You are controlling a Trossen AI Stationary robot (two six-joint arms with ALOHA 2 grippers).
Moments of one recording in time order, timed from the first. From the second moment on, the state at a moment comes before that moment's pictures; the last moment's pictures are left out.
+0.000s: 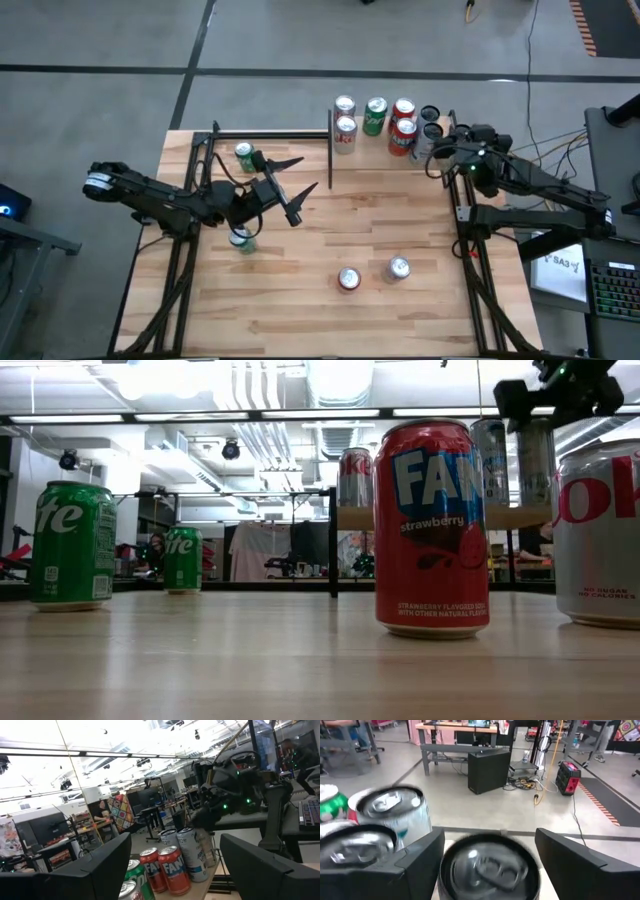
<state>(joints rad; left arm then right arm) -0.19 1.29 0.86 0.79 -0.65 0.50 -0.32 0.65 0.84 -0.76 1.13 0.54</state>
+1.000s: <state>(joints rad) -0.19 1.29 0.86 0.71 -0.65 0.49 -0.30 1.04 1.42 -1.28 0.23 0.69</state>
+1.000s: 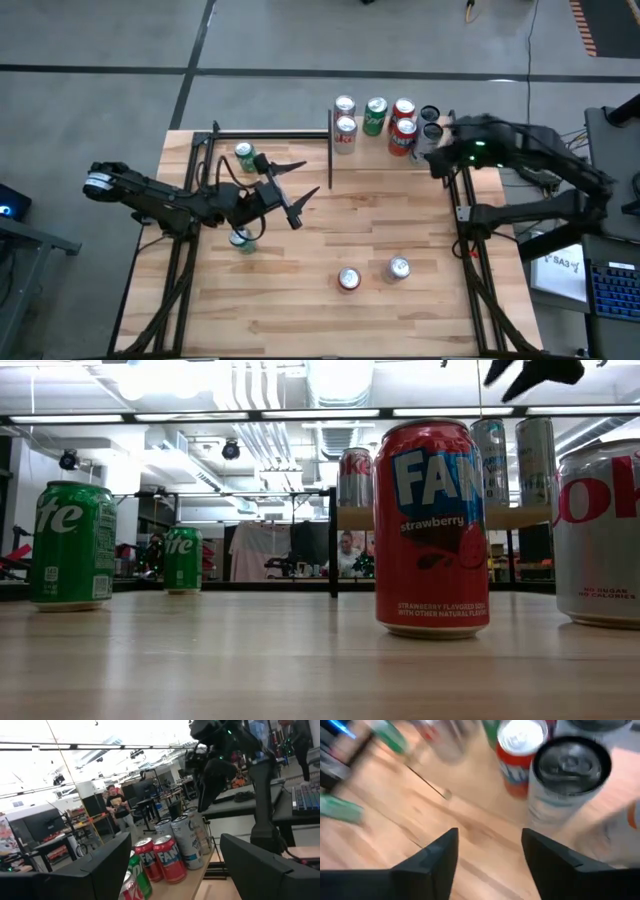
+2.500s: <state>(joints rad) -0.19 1.28 0.86 0.70 -0.66 0.52 -0.35 1.13 1.62 -1.57 0.65 0.61</state>
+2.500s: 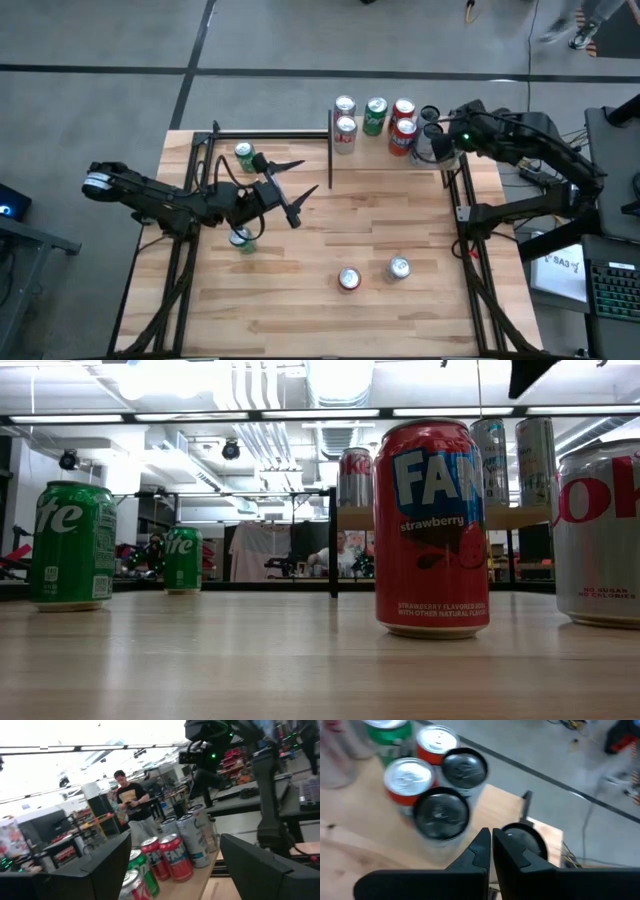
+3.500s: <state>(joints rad) -0.30 1.28 0.85 0.54 -0.83 0.45 -0.47 1.19 1.63 -1.57 0.59 0.74</state>
